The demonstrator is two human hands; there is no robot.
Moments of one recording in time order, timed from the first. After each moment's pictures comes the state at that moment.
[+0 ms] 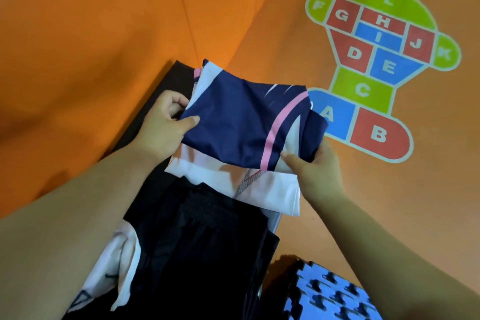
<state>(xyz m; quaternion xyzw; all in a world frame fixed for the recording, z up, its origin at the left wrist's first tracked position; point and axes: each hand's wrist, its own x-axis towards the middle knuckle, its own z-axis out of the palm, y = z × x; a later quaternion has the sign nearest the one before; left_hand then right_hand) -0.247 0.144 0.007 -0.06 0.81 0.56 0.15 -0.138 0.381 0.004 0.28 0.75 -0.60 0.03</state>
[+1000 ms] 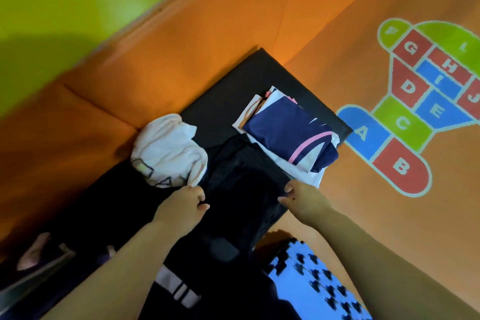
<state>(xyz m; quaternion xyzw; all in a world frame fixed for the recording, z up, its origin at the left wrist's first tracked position) 0.013 0.046 0.057 -0.13 0.91 0.23 0.32 -0.055 0.314 0.056 0.00 0.90 -0.15 0.41</state>
